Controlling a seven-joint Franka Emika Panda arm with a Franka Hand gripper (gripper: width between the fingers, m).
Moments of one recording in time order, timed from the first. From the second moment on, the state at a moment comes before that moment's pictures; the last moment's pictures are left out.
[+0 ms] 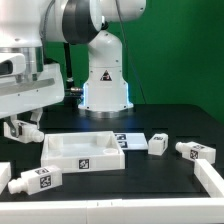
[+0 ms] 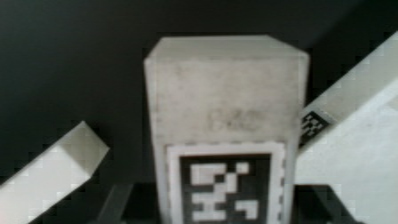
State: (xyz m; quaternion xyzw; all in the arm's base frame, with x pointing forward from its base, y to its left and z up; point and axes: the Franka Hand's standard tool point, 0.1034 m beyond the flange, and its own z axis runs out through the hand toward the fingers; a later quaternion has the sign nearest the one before) arm 0.451 -0.189 0.068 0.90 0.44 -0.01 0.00
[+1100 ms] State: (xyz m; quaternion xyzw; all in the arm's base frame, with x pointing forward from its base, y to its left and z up) arm 0.407 -0.237 0.014 0.90 0.42 -0.05 -0.03
